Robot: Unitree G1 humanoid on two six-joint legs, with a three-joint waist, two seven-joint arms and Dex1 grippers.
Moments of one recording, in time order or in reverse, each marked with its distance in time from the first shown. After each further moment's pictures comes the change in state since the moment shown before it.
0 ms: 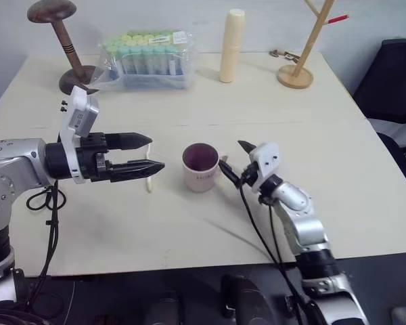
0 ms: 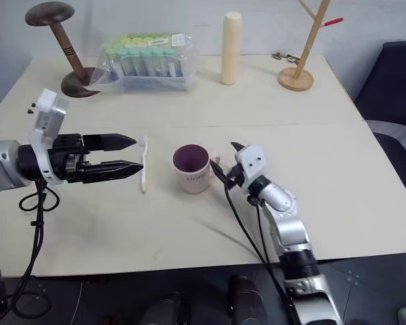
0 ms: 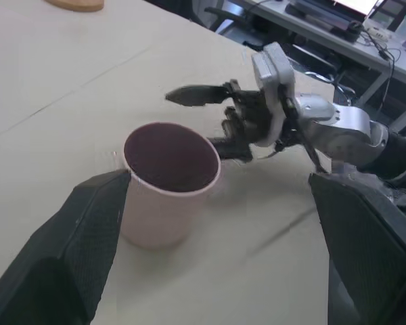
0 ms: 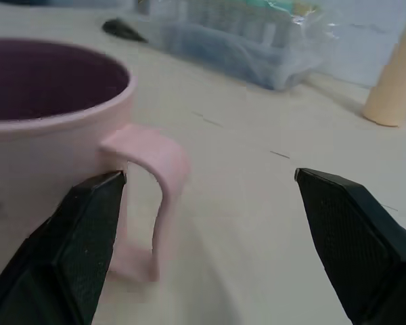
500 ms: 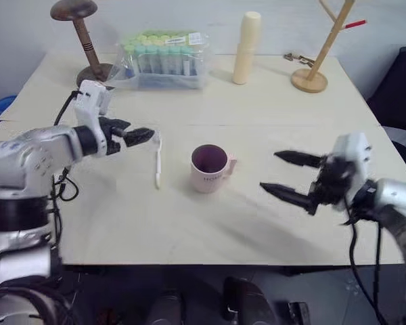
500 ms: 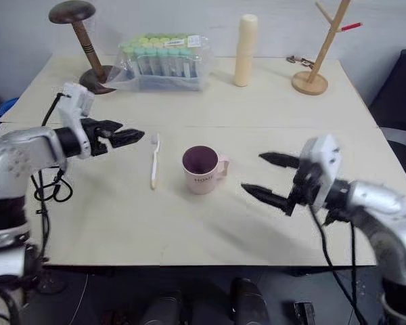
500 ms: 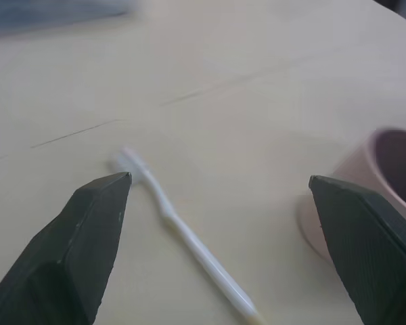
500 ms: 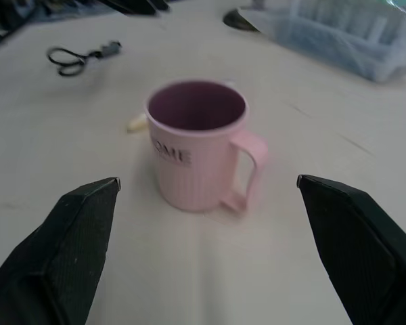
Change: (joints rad) left arm -0.283 -0.259 -0.122 0.386 0.329 0.117 0.516; right arm 0.032 -0.504 -0.413 -0.481 0.767 0.640 0.244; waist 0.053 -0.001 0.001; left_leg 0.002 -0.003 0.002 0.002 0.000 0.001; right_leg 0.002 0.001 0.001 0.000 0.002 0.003
